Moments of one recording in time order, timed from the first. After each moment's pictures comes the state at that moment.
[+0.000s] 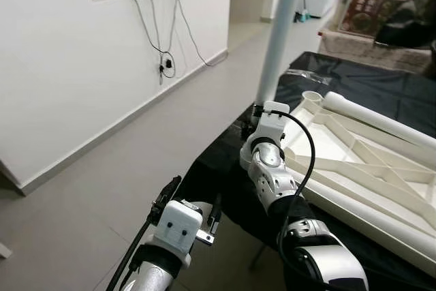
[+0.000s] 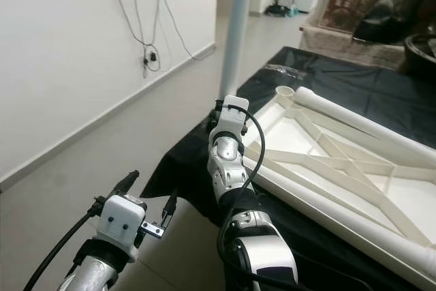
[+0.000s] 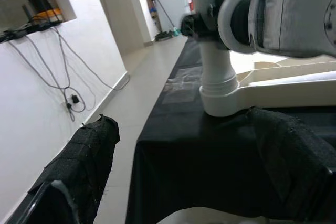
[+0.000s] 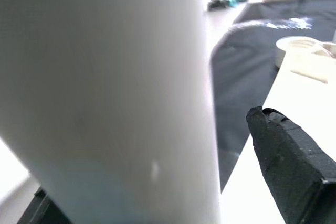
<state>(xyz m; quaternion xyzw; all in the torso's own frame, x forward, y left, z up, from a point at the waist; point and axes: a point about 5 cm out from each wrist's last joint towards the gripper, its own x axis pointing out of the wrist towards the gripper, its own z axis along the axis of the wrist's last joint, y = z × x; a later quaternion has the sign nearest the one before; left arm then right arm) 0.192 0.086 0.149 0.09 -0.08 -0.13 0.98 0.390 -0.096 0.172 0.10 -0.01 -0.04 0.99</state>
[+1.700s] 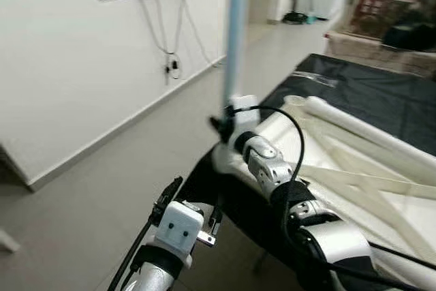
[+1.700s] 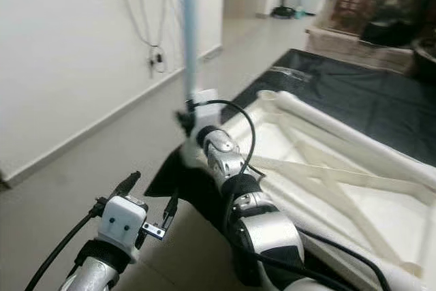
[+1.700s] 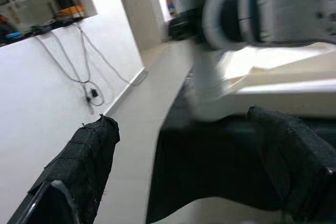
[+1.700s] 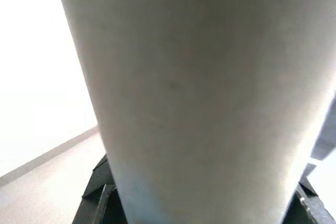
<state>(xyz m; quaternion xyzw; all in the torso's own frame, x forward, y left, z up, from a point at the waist) 0.192 0.087 0.149 0.09 -0.08 -0.13 0.98 0.398 -0.098 0.171 0.03 0.02 0.01 1.00</state>
